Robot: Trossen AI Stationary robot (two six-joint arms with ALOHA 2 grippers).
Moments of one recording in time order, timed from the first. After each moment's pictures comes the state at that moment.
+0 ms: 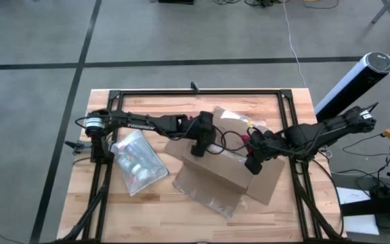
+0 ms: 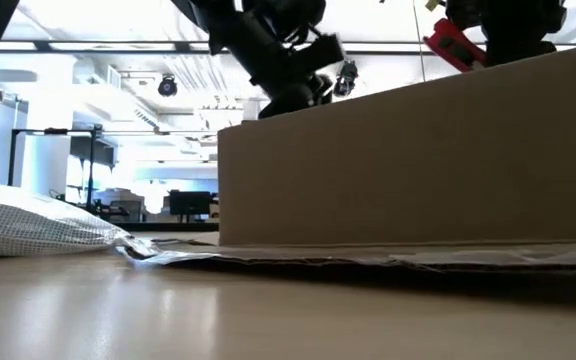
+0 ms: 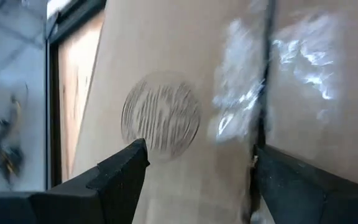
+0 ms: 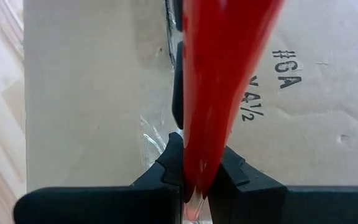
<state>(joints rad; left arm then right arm) 0.08 1.89 1.39 -0.30 -0.13 0.57 0.28 1.15 1.01 -0.99 0.20 0.90</state>
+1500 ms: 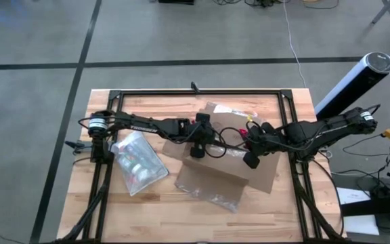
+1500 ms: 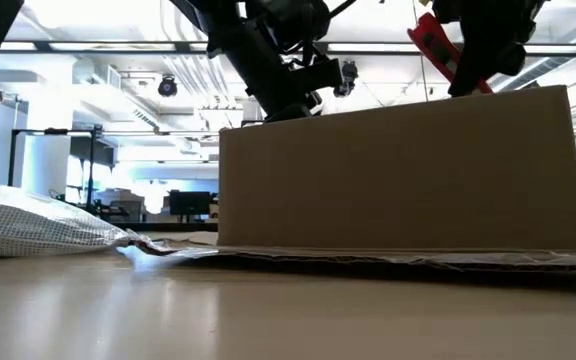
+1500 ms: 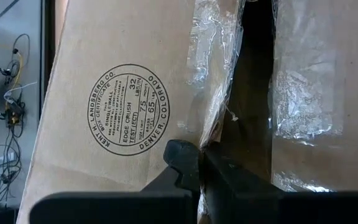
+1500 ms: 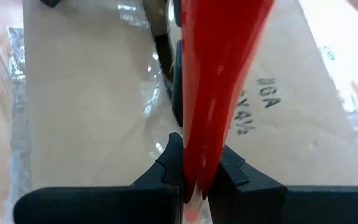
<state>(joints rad) 0.07 1.95 1.39 -0.38 -0.27 0.46 0.22 1.13 1.01 -0.94 0.34 0.69</state>
